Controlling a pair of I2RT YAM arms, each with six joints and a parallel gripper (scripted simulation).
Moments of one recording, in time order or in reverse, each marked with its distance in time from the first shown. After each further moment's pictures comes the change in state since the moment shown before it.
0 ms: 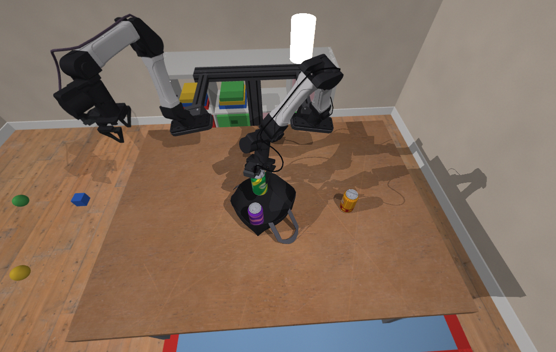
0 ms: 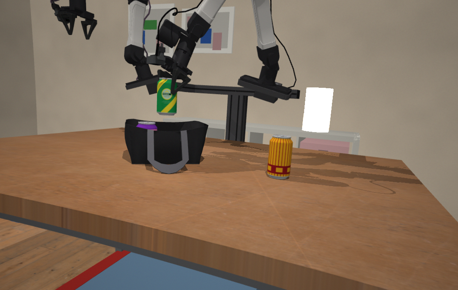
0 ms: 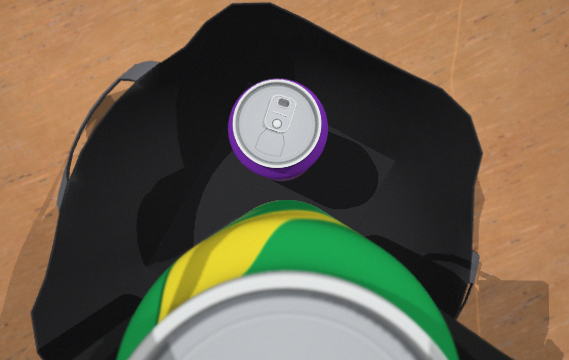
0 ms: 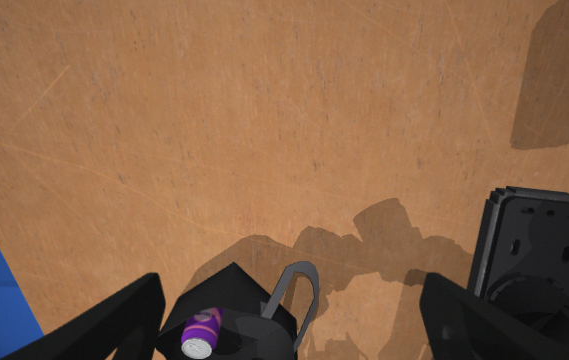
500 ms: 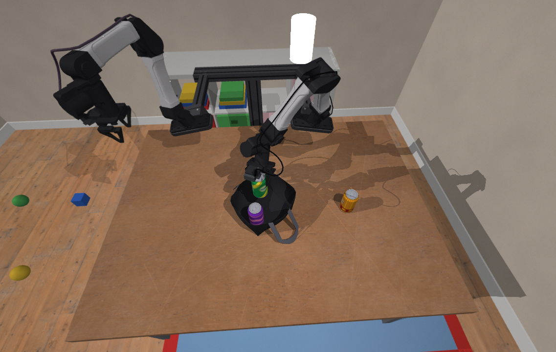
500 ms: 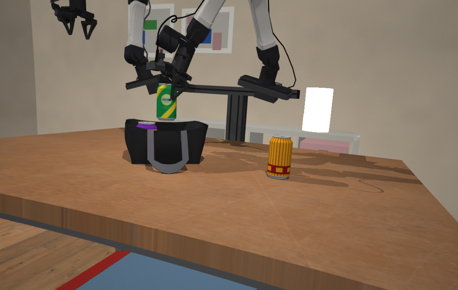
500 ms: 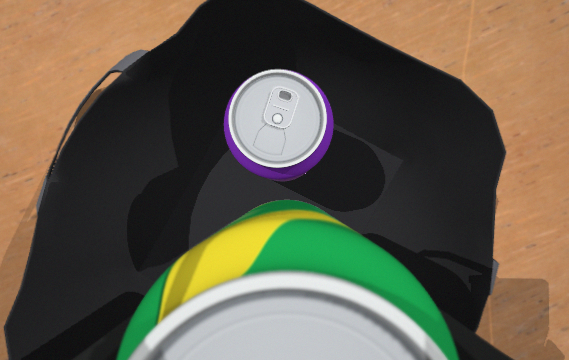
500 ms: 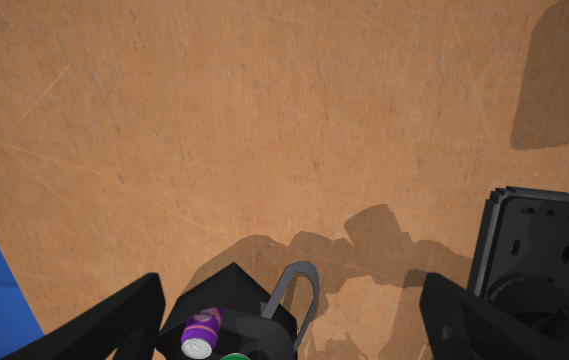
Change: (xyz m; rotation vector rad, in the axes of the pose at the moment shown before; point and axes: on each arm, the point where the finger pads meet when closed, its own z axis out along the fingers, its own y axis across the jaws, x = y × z) left arm 0.007 0.000 0.017 -0.003 0.003 -0.003; right arm 0.000 0.000 0.000 0.000 0.000 0.000
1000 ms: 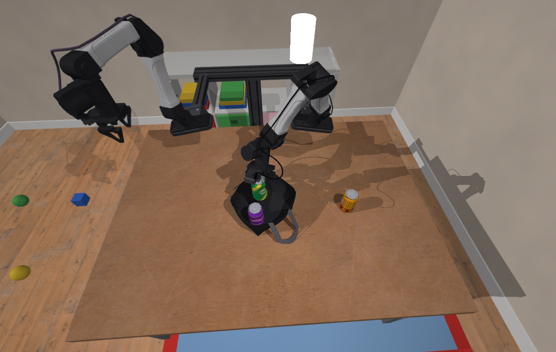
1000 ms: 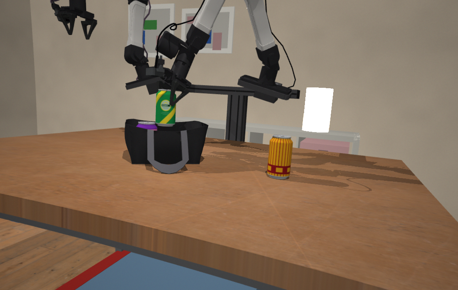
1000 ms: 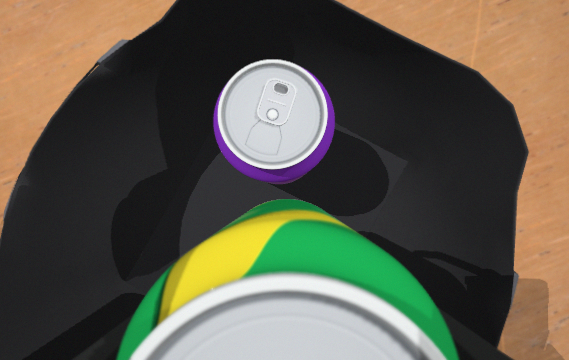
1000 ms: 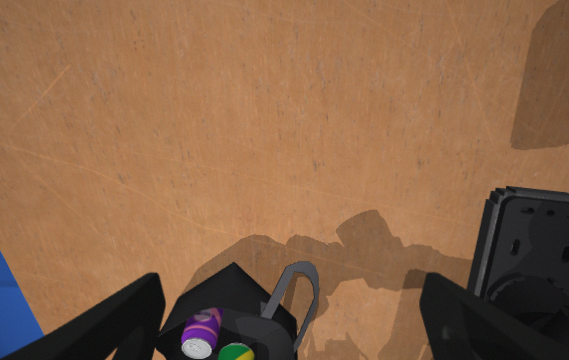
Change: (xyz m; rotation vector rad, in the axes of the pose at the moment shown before) left arm 0.007 -0.002 0.018 0.005 -0.007 -0.001; right arm 0.000 0.000 0.000 0.000 0.000 0.000
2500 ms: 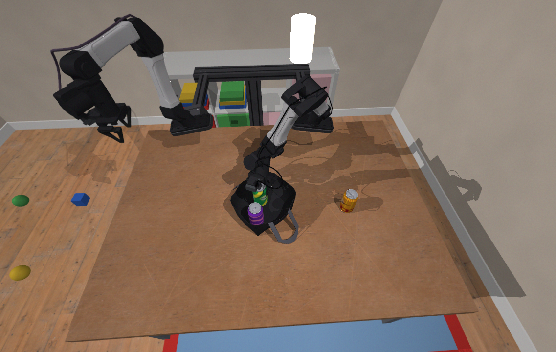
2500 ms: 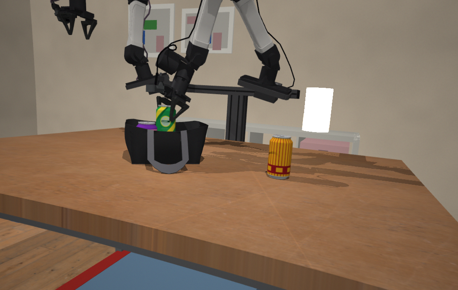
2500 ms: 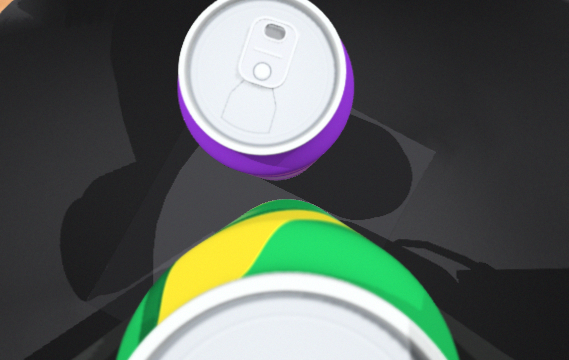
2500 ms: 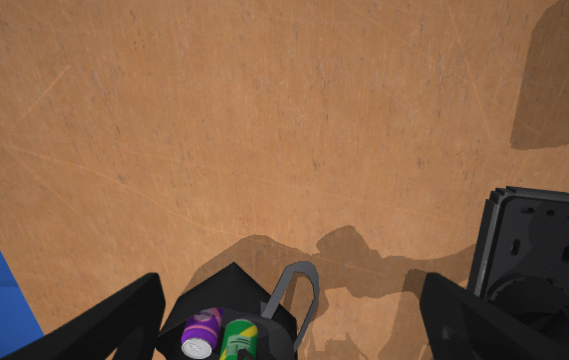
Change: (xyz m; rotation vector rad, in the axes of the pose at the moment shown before) left arm 0.024 -0.001 0.047 0.001 0.004 0.004; right arm 0.000 0.000 0.000 0.000 0.000 0.000
